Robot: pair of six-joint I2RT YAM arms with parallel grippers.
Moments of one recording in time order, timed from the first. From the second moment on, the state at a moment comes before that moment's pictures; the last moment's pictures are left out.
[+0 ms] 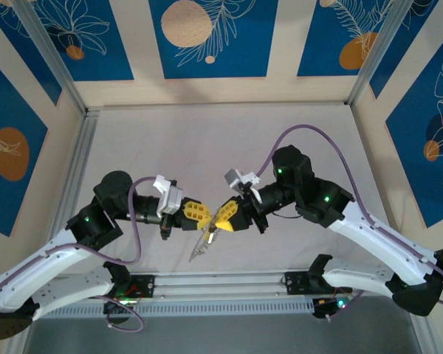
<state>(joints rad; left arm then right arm) -0.92 0.79 0.93 -0.16 0.78 0.00 0.88 1.02 1.13 -0.45 -1.04 0.10</state>
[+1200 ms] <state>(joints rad) -0.91 0.77 0.87 0.03 0.81 -0.09 0.81 1.10 1.15 -0.38 -1.18 0.22</state>
